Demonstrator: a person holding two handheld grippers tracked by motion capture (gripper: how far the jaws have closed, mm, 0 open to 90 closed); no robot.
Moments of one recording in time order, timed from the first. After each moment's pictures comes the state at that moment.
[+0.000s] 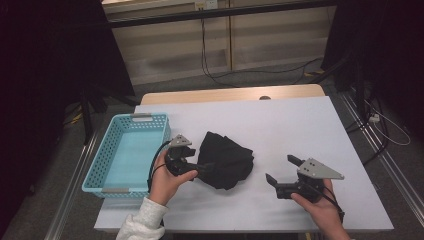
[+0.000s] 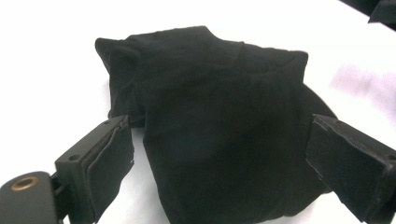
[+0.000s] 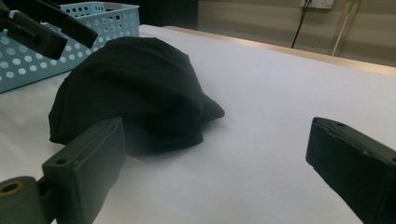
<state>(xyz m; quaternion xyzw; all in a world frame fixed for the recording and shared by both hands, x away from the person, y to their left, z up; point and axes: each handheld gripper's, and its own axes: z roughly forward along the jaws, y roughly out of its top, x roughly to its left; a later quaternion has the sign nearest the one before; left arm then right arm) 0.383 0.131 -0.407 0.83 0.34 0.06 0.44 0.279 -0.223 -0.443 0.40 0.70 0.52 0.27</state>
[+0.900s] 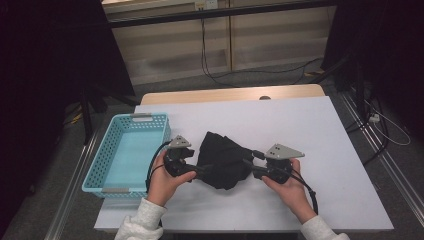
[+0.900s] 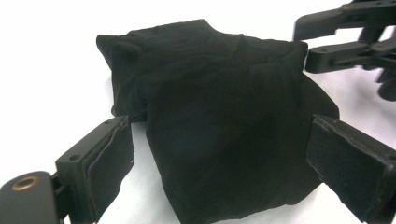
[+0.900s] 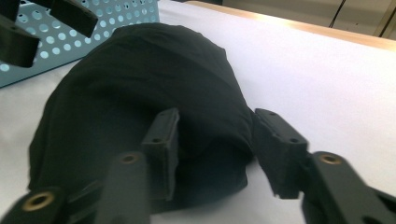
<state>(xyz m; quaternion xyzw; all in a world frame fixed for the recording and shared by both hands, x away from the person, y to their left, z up) 0.381 0.134 -0.406 0.84 0.33 0.06 0.43 0.336 -0.169 -0.450 0.39 0.74 0.50 0.21</state>
